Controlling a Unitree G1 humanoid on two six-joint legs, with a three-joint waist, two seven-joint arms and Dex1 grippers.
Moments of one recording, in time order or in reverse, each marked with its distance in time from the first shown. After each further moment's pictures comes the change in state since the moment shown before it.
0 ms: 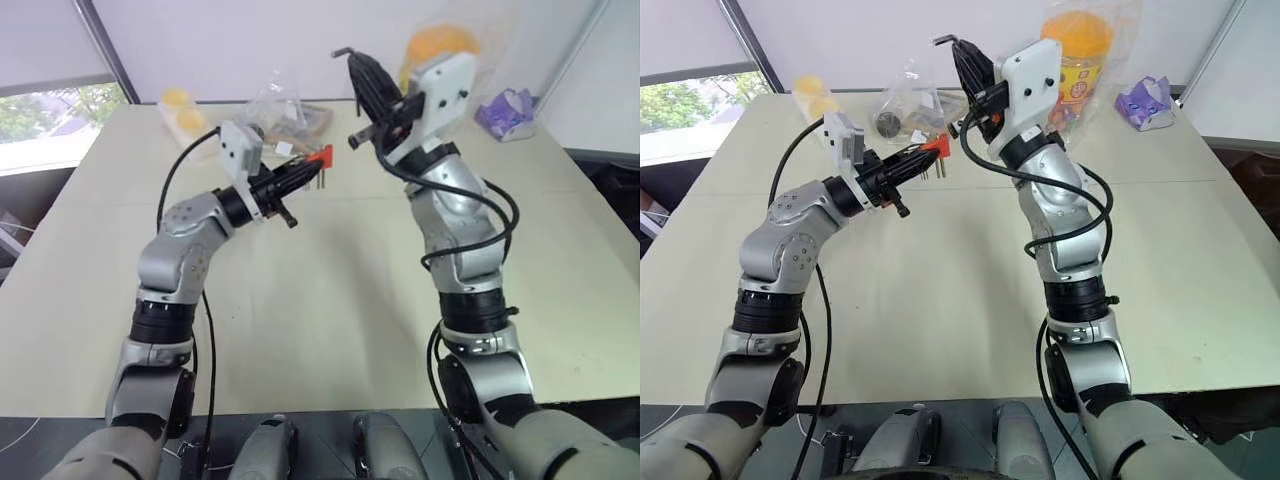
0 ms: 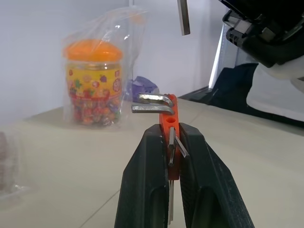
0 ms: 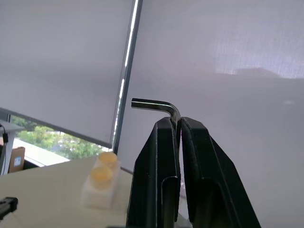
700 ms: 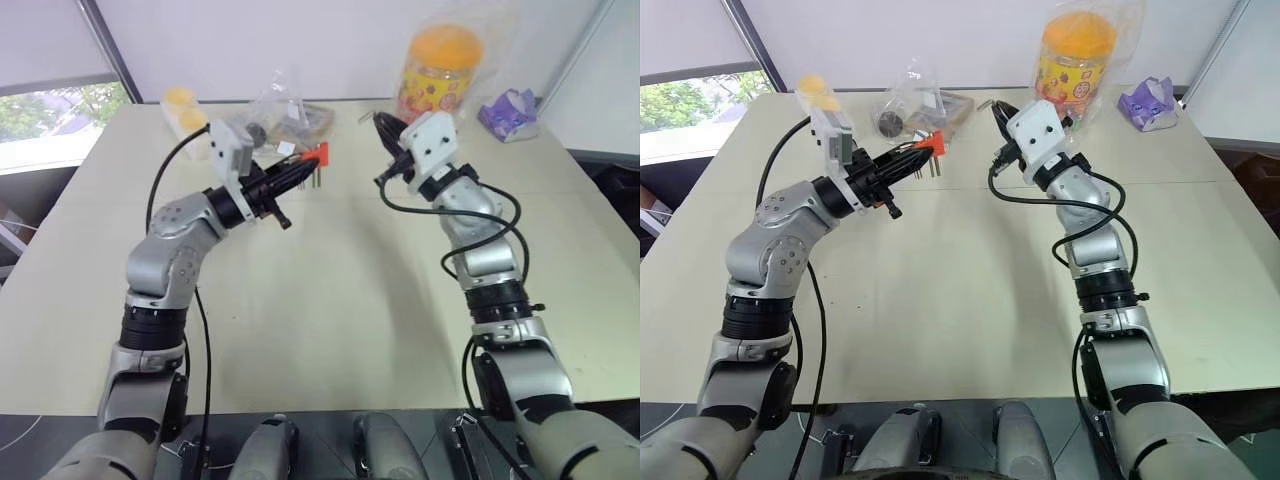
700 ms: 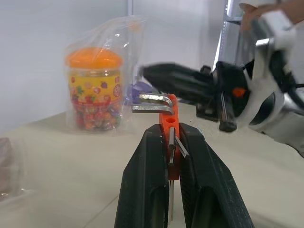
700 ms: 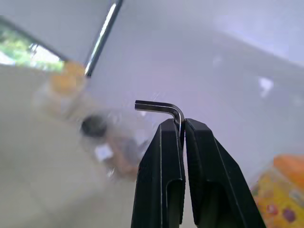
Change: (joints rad) left arm 0.032 0.028 0.012 -0.067 -0.038 0.021 0.007; right arm -0.002 -0.177 -0.006 0.338 -0.199 -0.273 0.069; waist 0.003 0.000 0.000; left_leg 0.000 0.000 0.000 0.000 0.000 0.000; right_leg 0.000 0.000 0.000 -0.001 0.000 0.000
